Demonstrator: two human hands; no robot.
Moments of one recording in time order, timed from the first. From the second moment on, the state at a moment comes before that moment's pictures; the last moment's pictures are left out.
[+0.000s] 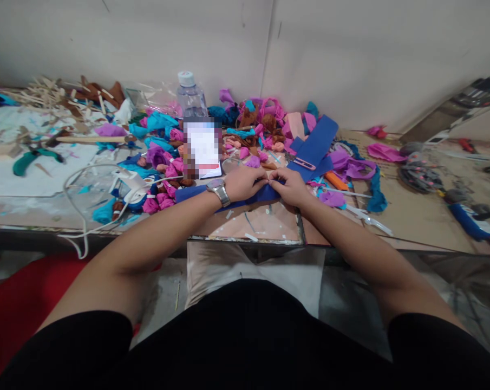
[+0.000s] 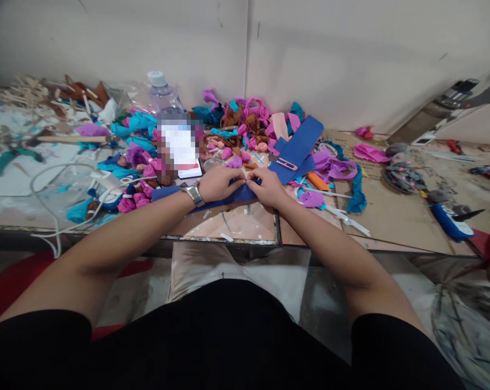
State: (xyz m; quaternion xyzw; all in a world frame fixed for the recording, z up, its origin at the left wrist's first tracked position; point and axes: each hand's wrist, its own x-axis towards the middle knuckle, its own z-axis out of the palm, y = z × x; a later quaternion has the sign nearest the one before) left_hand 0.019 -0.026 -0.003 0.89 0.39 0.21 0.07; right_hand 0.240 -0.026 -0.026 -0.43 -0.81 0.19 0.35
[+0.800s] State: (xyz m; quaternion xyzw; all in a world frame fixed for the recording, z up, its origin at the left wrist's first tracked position) left_hand 0.018 -0.029 0.000 0.88 0.41 0.22 0.08; right_hand 0.242 -0.027 -0.023 -0.41 -0.83 0.14 0.35
